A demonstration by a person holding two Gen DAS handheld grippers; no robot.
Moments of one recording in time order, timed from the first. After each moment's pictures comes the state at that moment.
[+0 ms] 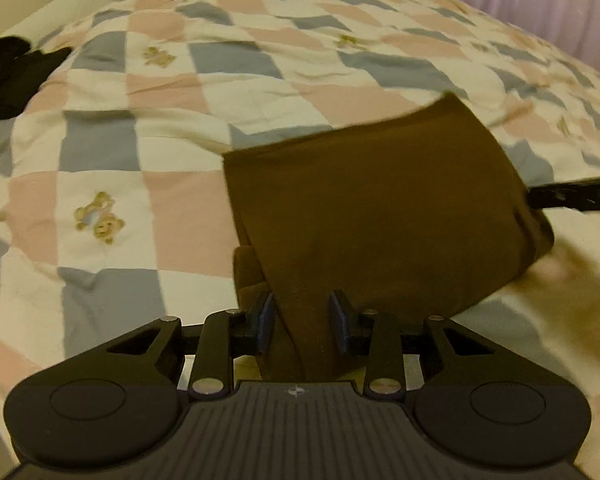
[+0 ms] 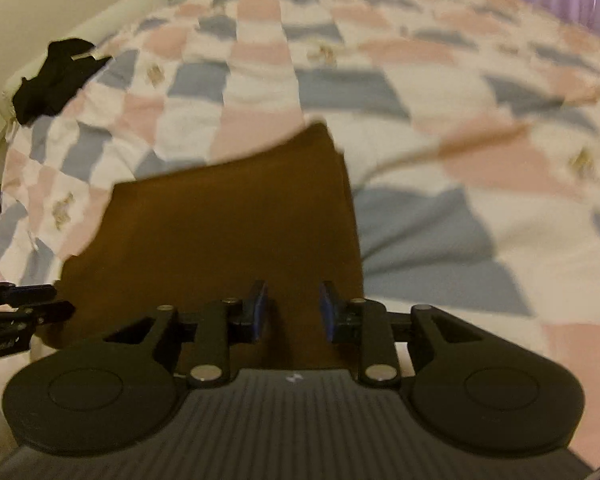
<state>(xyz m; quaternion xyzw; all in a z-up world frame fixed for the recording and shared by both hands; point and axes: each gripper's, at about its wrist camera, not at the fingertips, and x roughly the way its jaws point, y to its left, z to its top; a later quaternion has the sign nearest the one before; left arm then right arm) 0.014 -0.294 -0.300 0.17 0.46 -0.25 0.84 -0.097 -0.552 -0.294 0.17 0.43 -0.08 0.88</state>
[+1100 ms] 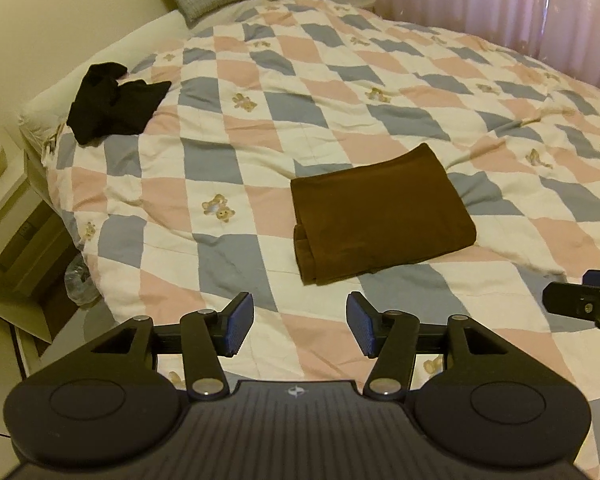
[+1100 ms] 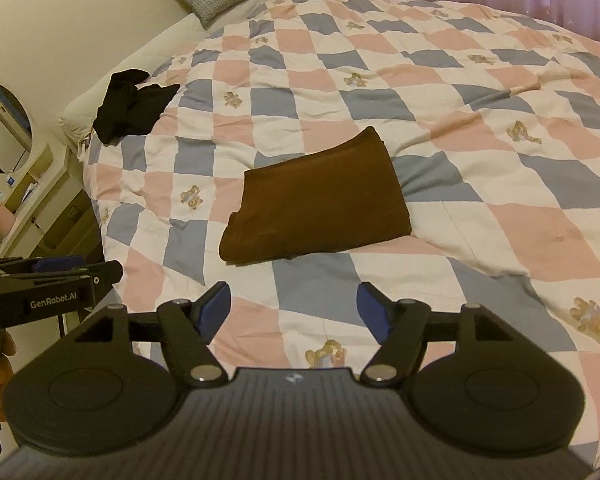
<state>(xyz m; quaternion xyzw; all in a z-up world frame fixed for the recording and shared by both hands) -0.150 -0.249 -0.101 0.19 0.44 -0.16 0.86 -0.275 -0.450 -0.119 0.24 0.42 -0.07 0.87</state>
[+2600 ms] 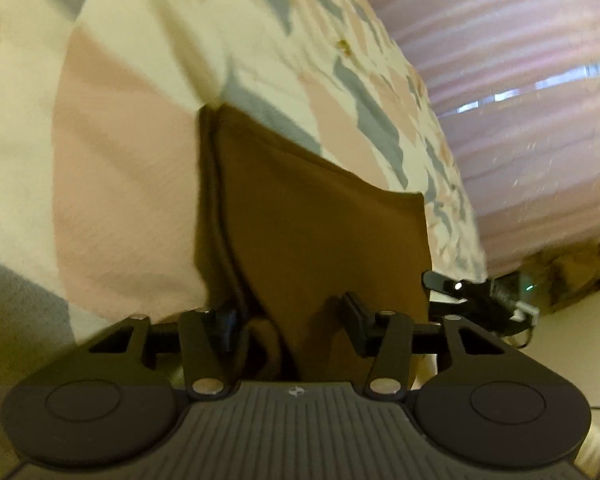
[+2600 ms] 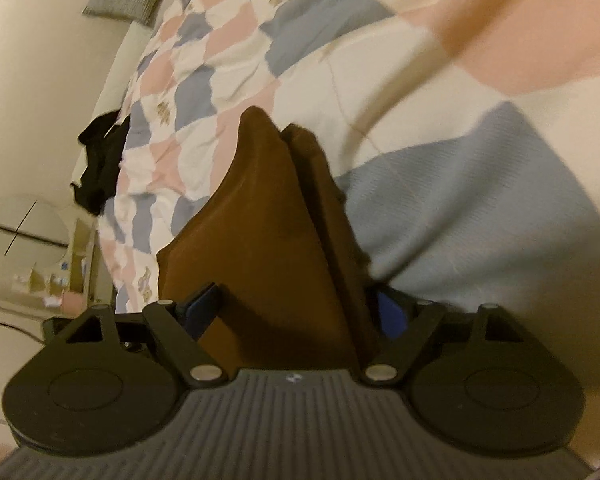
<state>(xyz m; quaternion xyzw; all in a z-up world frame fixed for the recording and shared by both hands) 0.150 -0.256 -0.413 -0.23 0.59 -0.41 0.66 -0.019 -0.656 -0.405 0.47 0.43 0.07 0.77</state>
